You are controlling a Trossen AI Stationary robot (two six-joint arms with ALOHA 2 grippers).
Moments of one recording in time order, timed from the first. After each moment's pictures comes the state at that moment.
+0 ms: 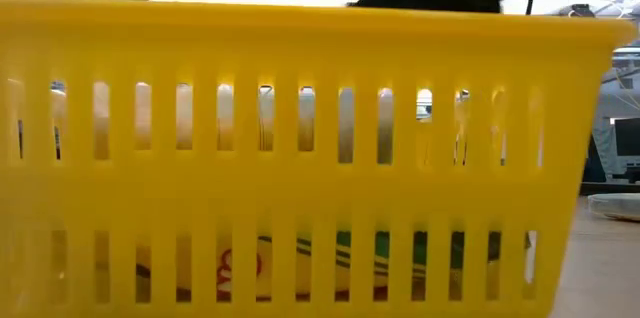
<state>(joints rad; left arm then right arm) -0.42 1.20 0.43 0.27 -0.58 -0.11 0.54 1.87 1.10 0.19 0.39 0.08</state>
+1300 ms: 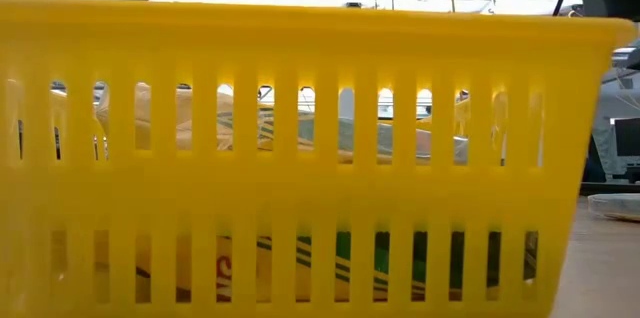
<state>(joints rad) -0.42 1.20 0.43 0.26 -0.55 -0.11 0.79 1.66 1.04 -0.93 0.24 1.18</state>
